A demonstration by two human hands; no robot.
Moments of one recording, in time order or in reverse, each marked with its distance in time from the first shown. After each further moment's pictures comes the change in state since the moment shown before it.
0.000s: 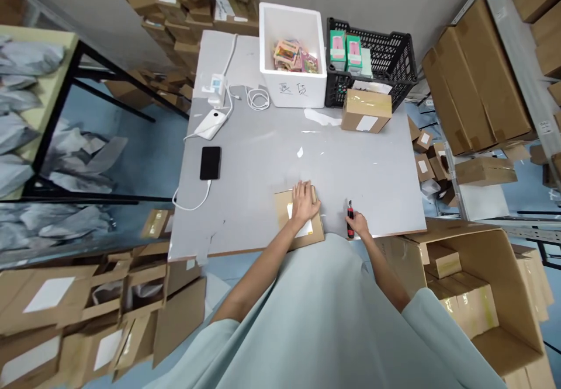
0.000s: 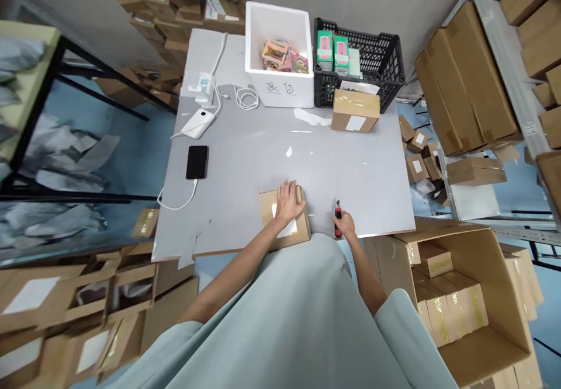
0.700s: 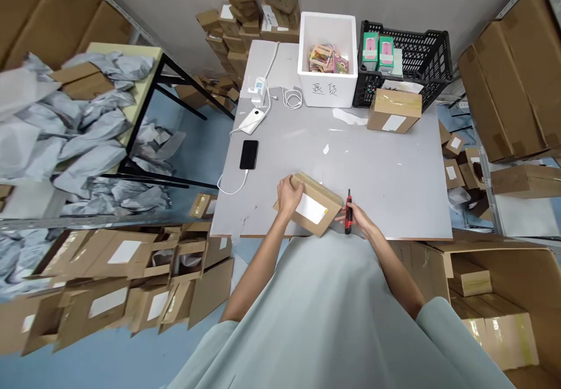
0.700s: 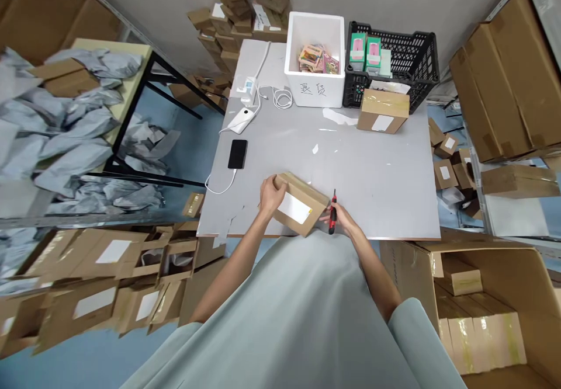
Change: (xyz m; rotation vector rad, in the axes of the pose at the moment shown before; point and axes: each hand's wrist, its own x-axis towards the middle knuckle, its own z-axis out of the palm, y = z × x) left_hand -0.016 -0.060 -0.113 -0.115 0.287 -0.452; right_hand -0.052 -0.080 0.046 0.673 -0.538 -0.076
